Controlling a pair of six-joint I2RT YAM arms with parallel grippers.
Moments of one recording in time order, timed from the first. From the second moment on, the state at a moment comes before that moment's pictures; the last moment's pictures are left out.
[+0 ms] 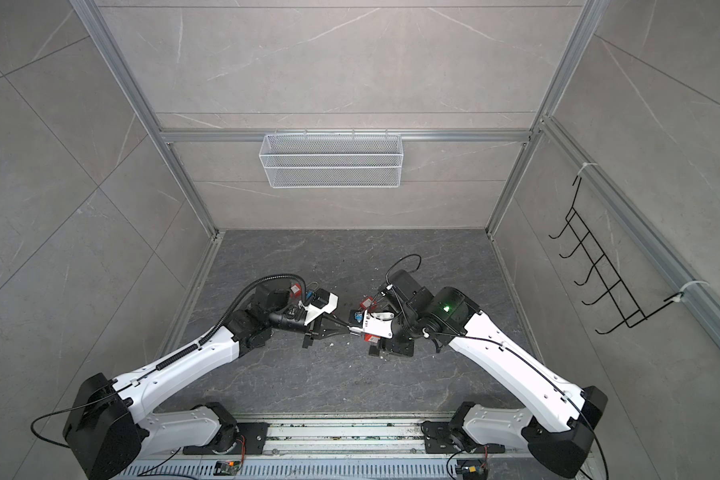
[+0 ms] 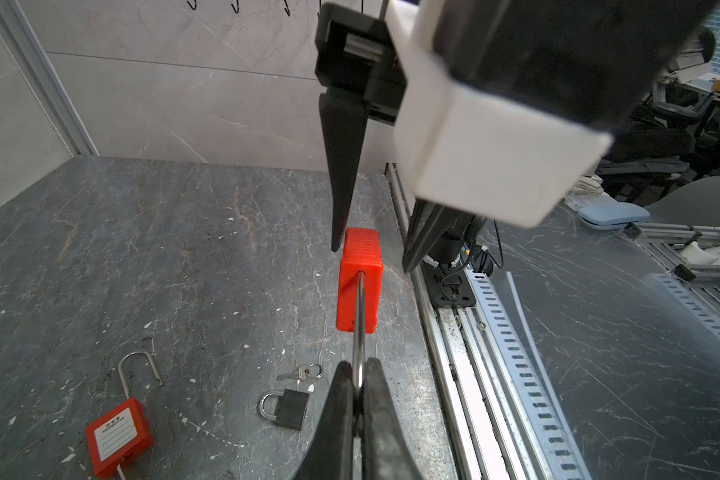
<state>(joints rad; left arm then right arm) -0.70 1.22 0.84 -0.04 0.98 0.29 0.80 1.23 1.37 -1.25 -0.14 -0.65</state>
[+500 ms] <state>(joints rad) -0.72 1.20 0.83 -0.02 0.98 0.29 0.79 1.25 1.37 -1.26 -0.20 -0.66</state>
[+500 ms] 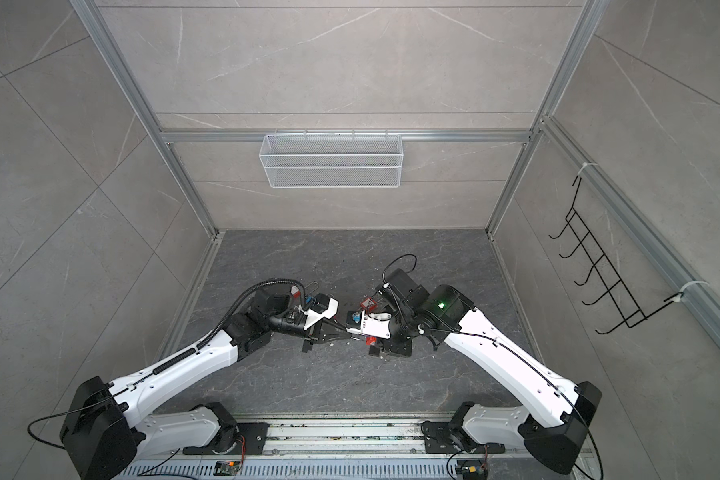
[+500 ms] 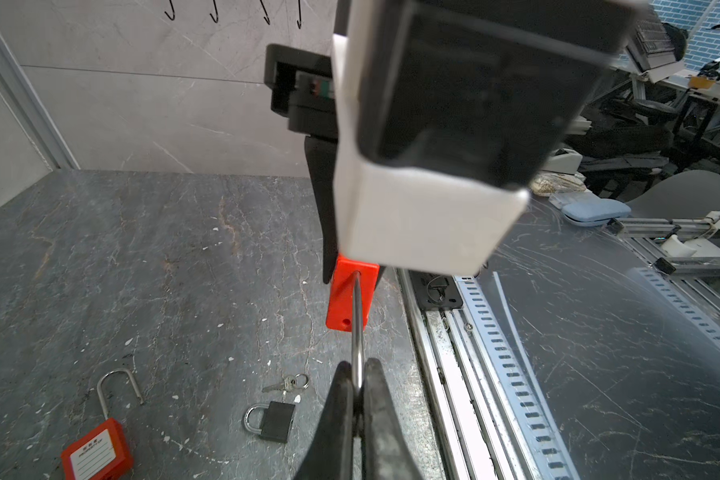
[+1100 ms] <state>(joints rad) -0.81 1.22 0.80 0.09 0.92 0.27 0.78 1.26 1.39 -1.31 -0.28 -0.65</state>
